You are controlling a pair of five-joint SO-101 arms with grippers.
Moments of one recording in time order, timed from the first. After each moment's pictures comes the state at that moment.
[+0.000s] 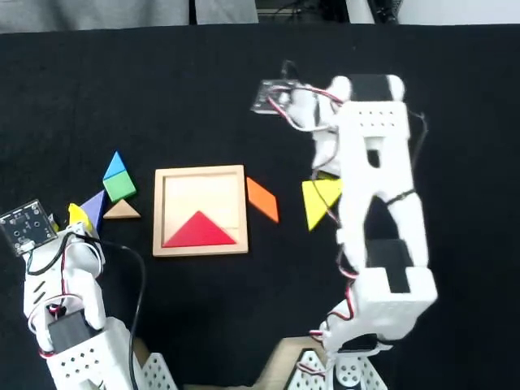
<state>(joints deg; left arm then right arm) -30.6 -103.5 96.2 43.1 1.2 -0.2 11.9 -9.3 90.1 68.4</state>
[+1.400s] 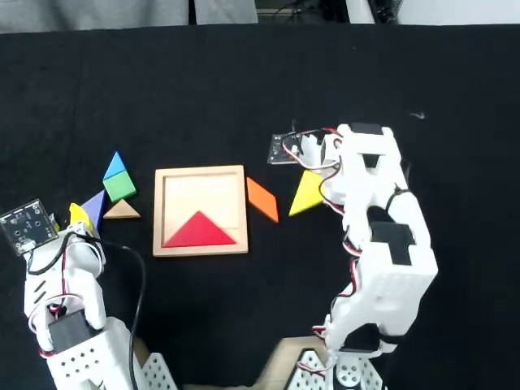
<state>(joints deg) -30.2 -103.5 96.2 43.1 1.2 3.6 21.5 11.0 65.8 83.9</state>
